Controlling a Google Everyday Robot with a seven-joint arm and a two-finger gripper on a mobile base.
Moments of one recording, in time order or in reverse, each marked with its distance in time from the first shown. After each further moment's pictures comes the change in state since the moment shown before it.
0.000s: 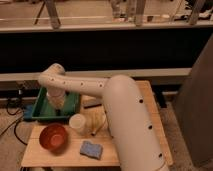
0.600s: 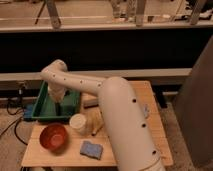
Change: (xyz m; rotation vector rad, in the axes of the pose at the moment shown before) arm 0.051 -0.022 0.006 0.076 0.052 -0.044
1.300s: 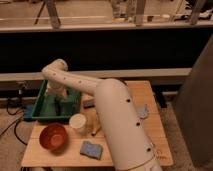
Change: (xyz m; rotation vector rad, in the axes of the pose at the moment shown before) arm 0.025 -0.022 0.013 0.065 0.026 -0.028
